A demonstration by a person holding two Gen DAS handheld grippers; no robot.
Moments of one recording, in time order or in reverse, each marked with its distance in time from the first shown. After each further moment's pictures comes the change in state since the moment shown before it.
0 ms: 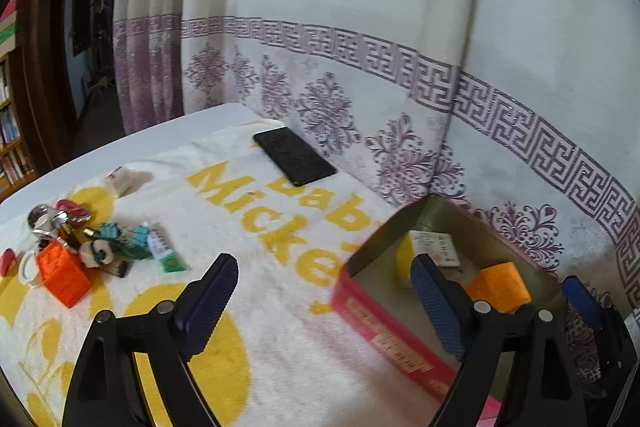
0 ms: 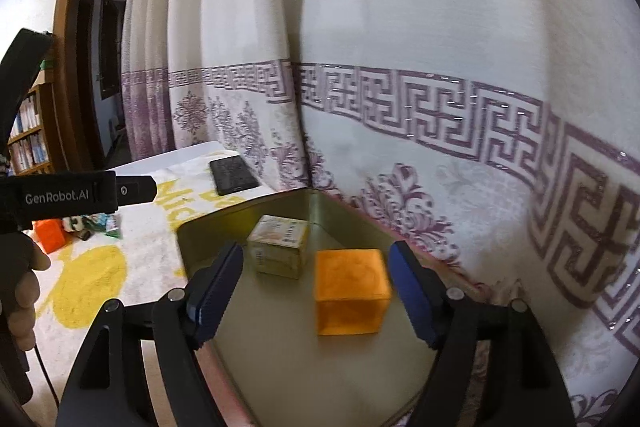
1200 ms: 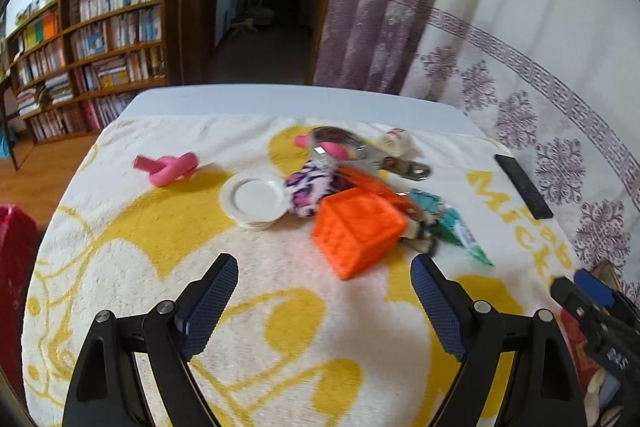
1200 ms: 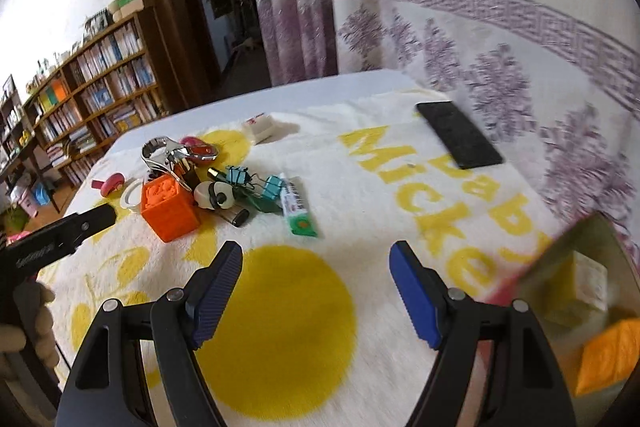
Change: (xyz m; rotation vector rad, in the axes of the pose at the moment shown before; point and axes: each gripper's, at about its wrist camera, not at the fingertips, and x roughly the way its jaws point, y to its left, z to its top) left arm -0.056 0.271 -0.054 -0.396 0.023 0.351; right arm 0.101 0.214 0.034 -0.157 0.323 0.449
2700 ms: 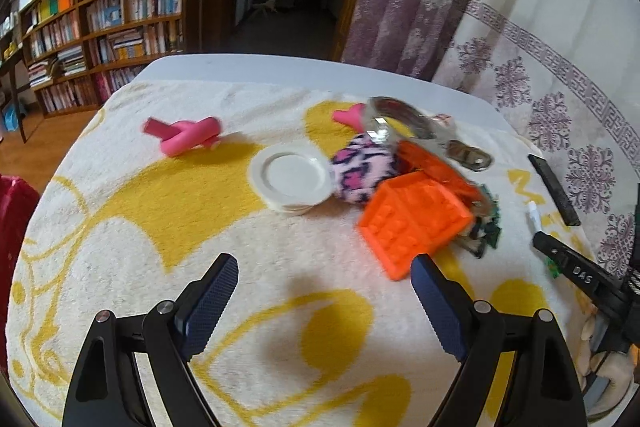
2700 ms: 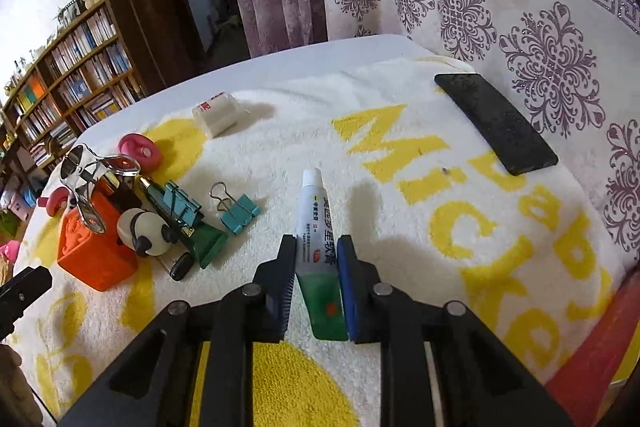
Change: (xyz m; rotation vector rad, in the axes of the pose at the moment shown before) left arm 0.036 0.019 -0.005 -0.043 0.047 0.027; right arm 0.098 -0.013 0.026 0.042 0.084 -0.034
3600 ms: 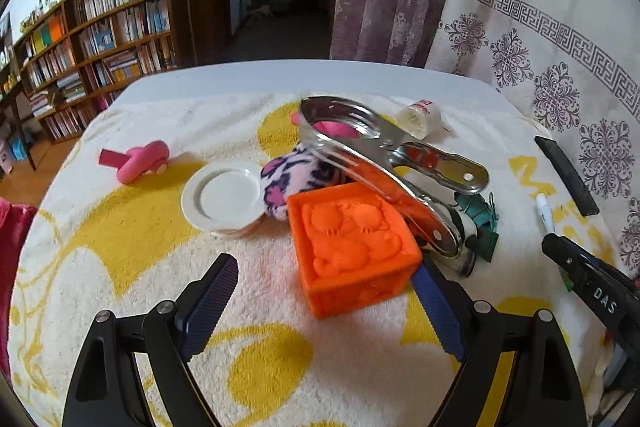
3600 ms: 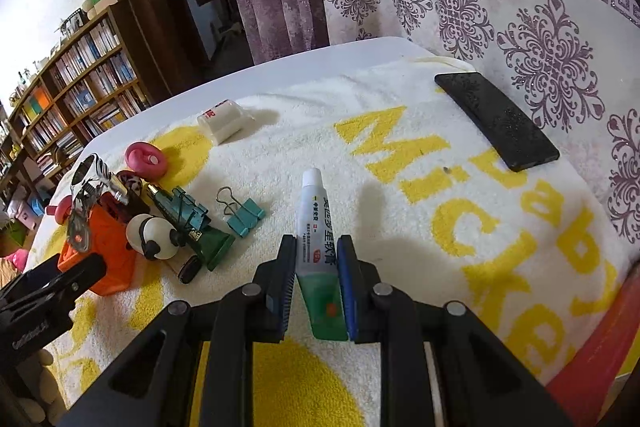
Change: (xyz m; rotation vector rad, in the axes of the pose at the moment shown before) left arm 0.033 -0.046 0.011 0.066 0.008 0.067; right arm -0.003 -0.004 -0.001 0.027 -0.013 0.032
